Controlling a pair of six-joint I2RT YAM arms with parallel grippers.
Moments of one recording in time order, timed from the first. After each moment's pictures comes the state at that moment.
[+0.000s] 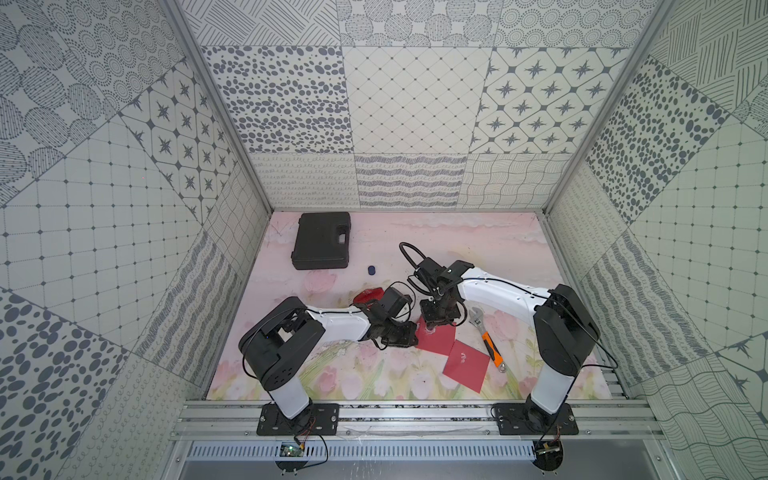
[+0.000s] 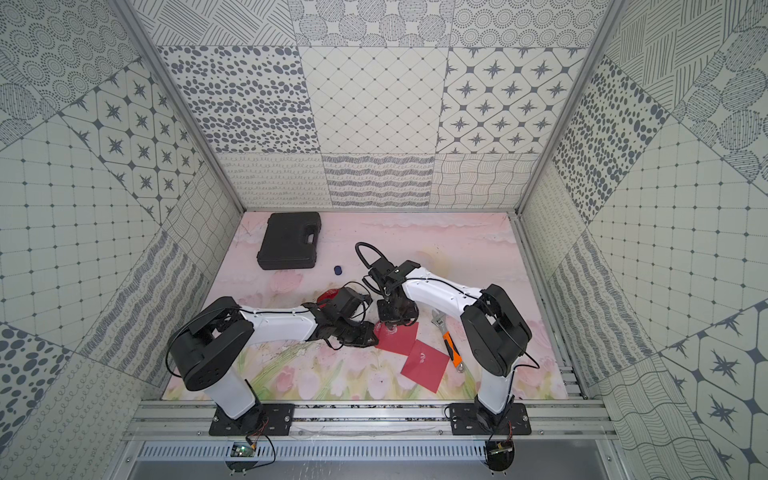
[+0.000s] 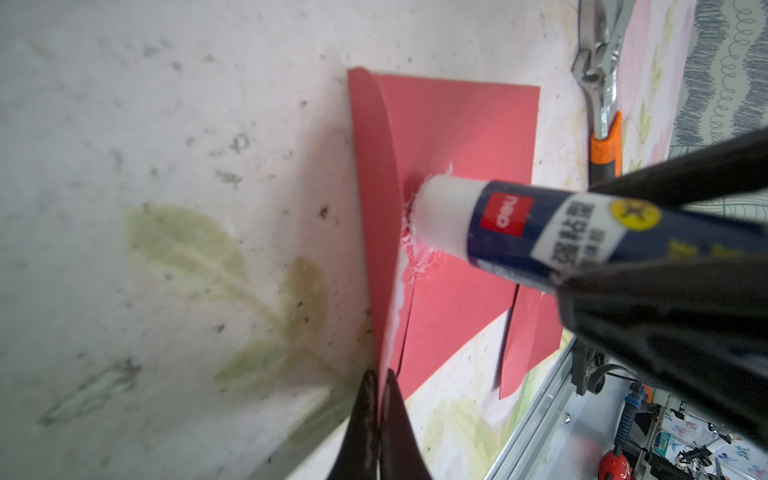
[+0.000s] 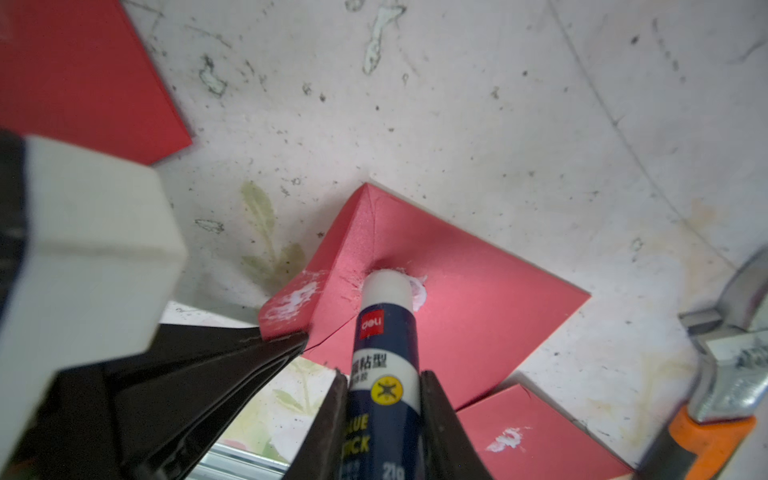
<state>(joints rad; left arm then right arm) -0.82 1.68 0.76 -0.10 0.46 -0.65 0.76 1.79 1.29 -0.96 -0.14 0.56</state>
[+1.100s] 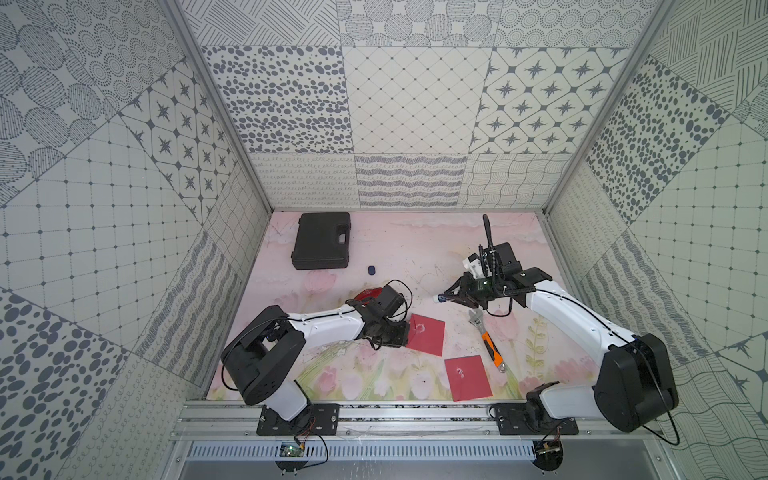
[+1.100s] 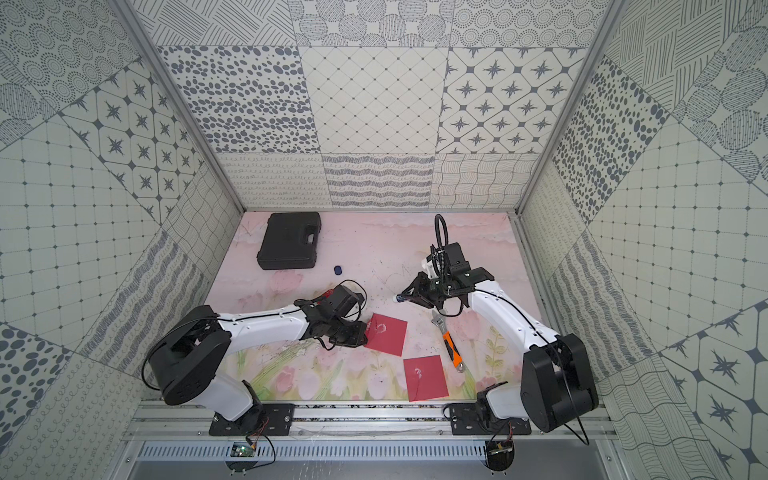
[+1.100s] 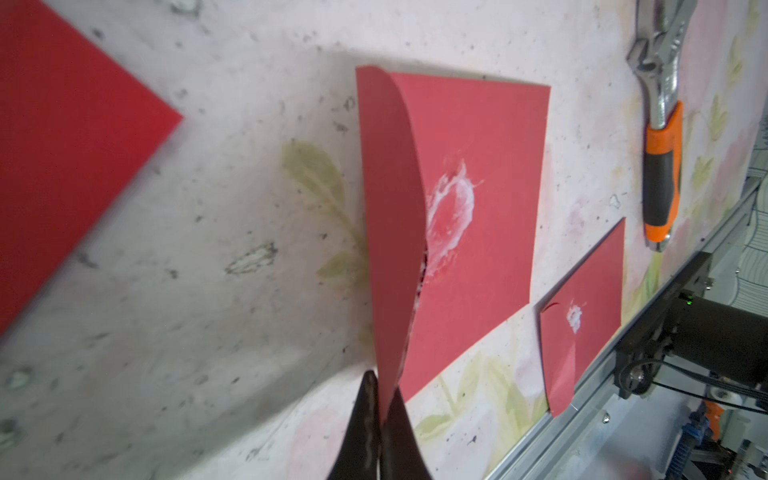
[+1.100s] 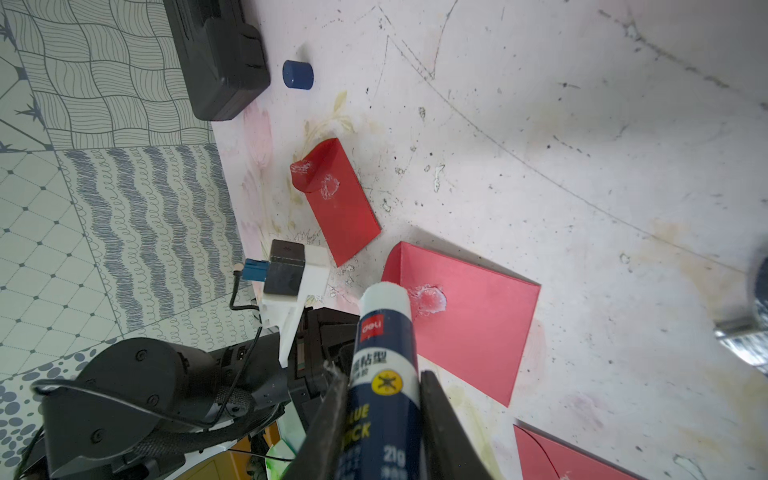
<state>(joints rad) -0.82 1.56 0.79 -0.37 0.30 -0.60 0.36 1.37 0.97 -0.59 -0.60 0.72</state>
